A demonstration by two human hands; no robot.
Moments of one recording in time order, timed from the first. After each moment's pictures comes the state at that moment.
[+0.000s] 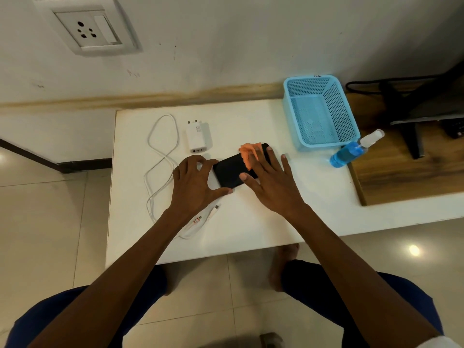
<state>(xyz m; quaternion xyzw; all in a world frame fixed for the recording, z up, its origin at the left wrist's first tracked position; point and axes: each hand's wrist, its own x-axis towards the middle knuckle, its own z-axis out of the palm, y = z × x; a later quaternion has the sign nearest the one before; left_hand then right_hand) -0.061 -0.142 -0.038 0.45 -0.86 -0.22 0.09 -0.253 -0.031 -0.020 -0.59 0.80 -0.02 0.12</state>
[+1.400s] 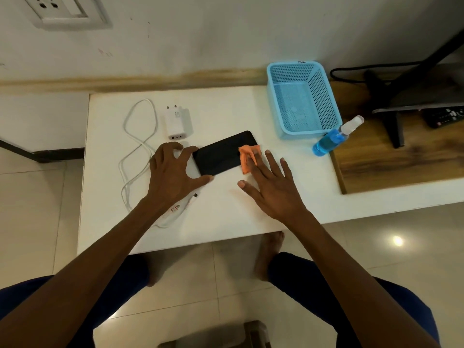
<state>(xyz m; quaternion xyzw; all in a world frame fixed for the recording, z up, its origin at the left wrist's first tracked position) -0.062 -0.134 -0.038 0.46 -0.85 -0.23 0.13 -0.269 0.027 -0.023 -0.61 0.79 0.02 0.12</state>
